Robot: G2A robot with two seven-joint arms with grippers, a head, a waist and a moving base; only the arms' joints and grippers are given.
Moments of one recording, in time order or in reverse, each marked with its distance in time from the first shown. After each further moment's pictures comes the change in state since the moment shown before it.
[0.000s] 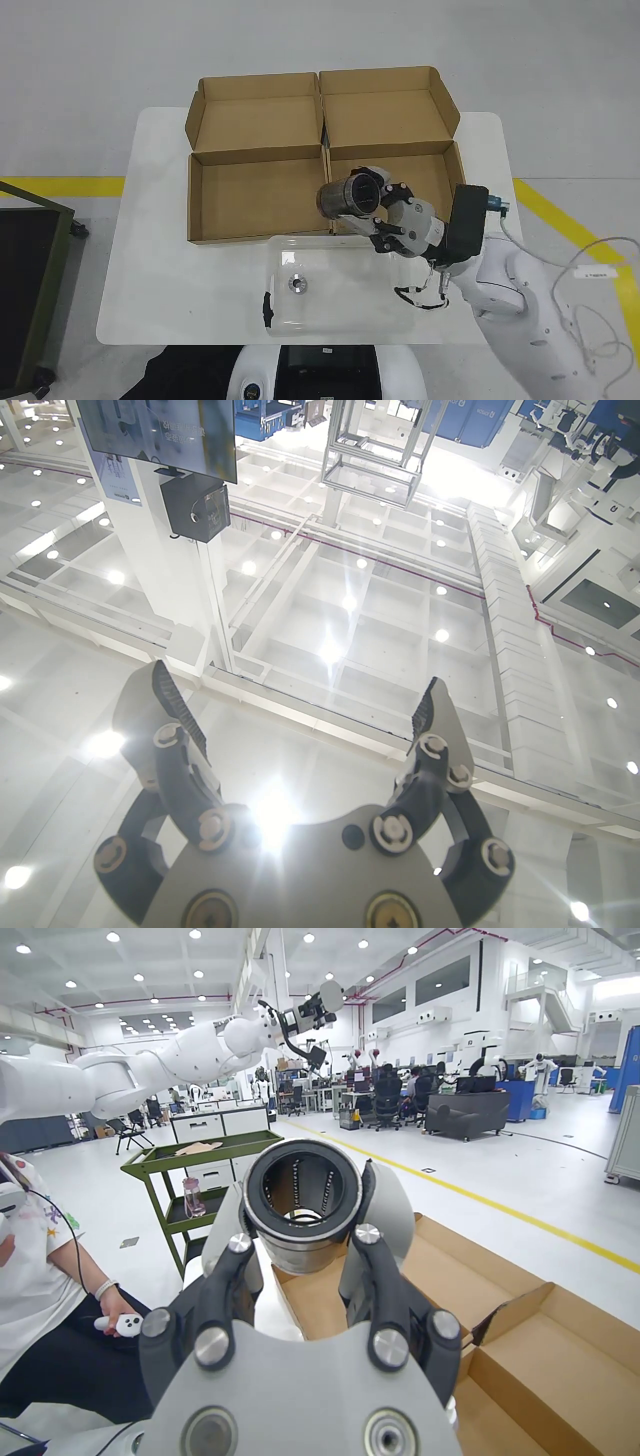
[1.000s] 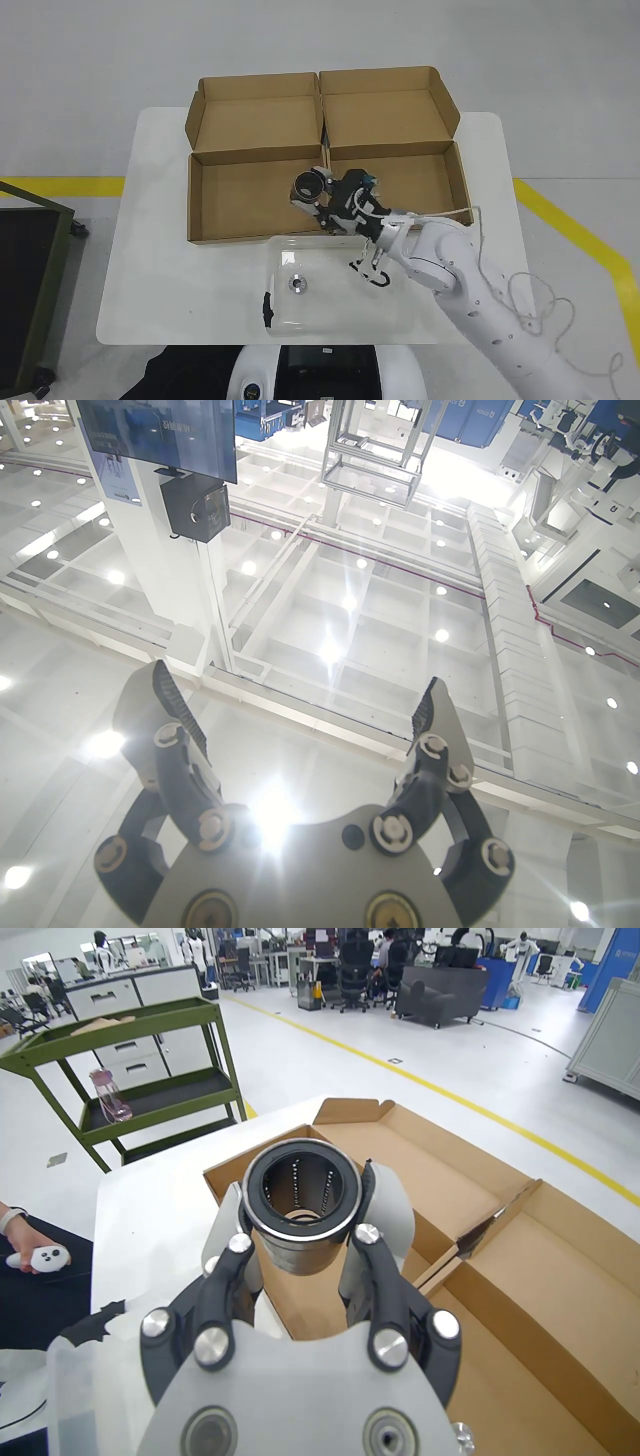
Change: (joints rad) left arm 0.000 0.000 0.000 0.000 0.000 0.000 0.000; right arm 0.237 -0.077 -0.301 0.257 -0.260 0.290 0.221
